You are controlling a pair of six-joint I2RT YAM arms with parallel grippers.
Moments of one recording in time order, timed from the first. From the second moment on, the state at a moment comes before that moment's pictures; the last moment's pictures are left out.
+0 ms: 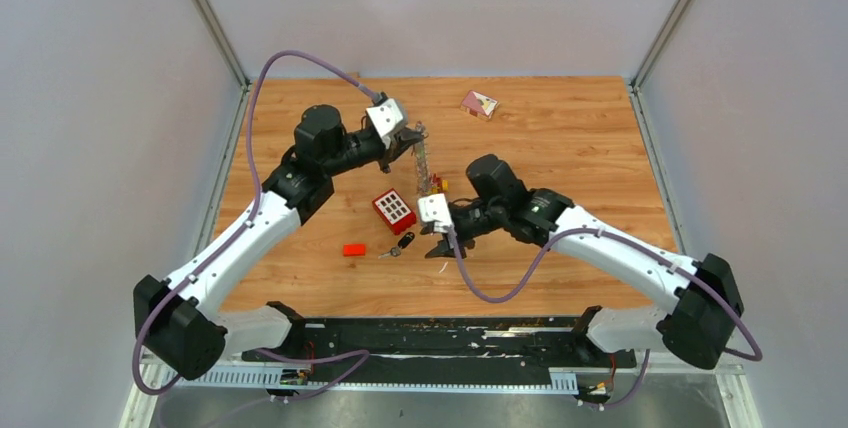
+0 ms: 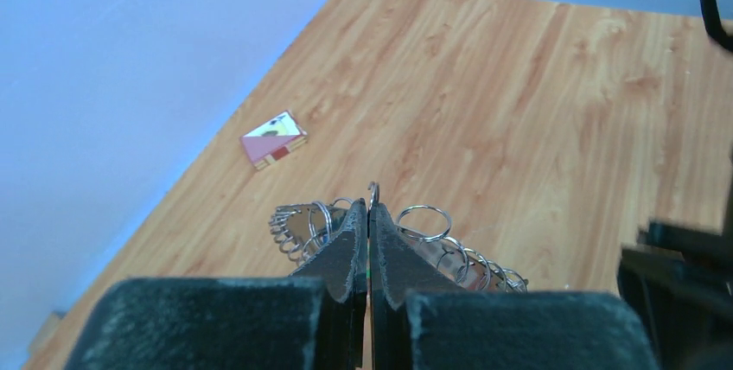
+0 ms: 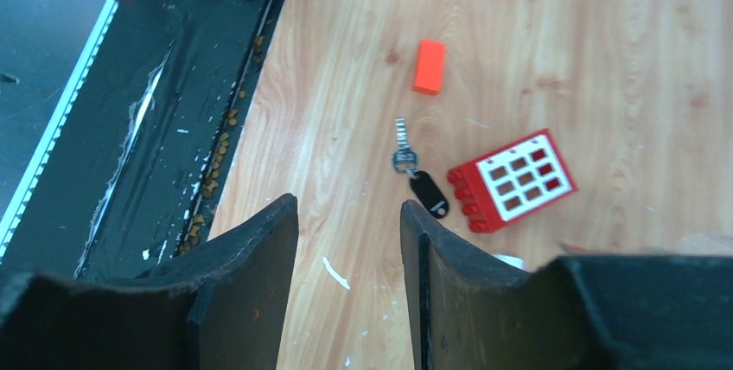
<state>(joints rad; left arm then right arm) -0.54 1.19 1.05 0.04 0.53 0.26 0.83 1.26 1.02 -0.39 -0.75 -0.69</state>
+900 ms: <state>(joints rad) -0.49 1.26 1.13 -0.09 0.46 0.35 0.98 1.94 1.34 -0.52 -0.44 -0.92</state>
